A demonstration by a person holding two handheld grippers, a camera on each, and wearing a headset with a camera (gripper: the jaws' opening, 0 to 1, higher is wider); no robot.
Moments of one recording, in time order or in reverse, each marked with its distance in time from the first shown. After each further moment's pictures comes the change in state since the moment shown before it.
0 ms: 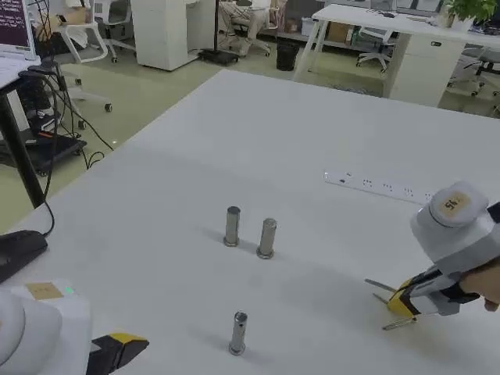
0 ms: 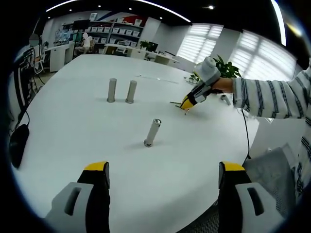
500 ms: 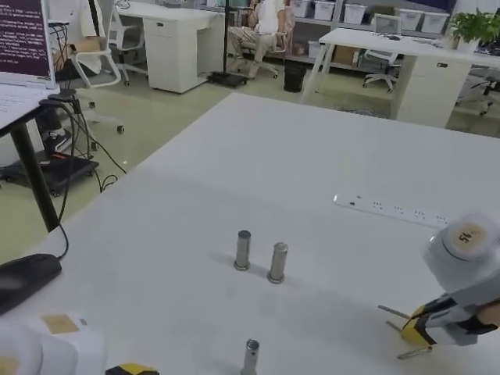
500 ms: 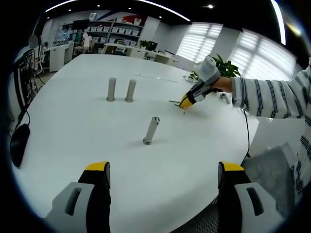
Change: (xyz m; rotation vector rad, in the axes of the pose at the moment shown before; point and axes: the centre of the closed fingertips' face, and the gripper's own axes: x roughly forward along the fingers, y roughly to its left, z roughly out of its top) left arm -0.004 -0.002 -0.003 0.002 0.010 0.001; right arm 0.001 -0.004 0.000 -0.041 -0.031 0.001
